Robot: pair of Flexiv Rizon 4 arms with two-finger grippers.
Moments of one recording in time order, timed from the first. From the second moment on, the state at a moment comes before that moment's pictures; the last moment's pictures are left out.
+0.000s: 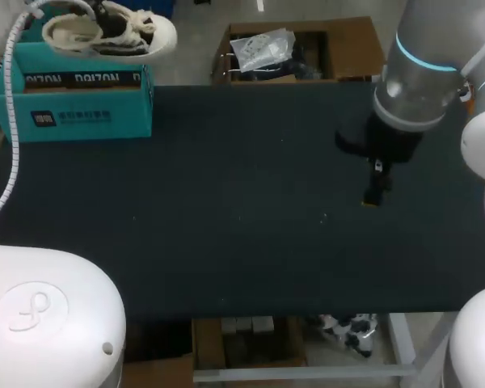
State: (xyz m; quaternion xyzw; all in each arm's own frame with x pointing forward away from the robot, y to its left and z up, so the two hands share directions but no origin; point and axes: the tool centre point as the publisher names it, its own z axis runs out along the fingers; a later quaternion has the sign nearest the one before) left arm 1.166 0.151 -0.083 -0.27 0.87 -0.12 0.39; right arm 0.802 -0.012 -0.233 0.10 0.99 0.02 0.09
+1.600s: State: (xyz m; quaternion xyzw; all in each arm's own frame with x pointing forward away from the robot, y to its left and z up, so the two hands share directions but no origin) left arm 1.255 0.280 -0.286 -0.20 0.96 -0.08 0.19; right arm 0.821 -0.023 -0.220 0.06 0.99 -0.04 0.08
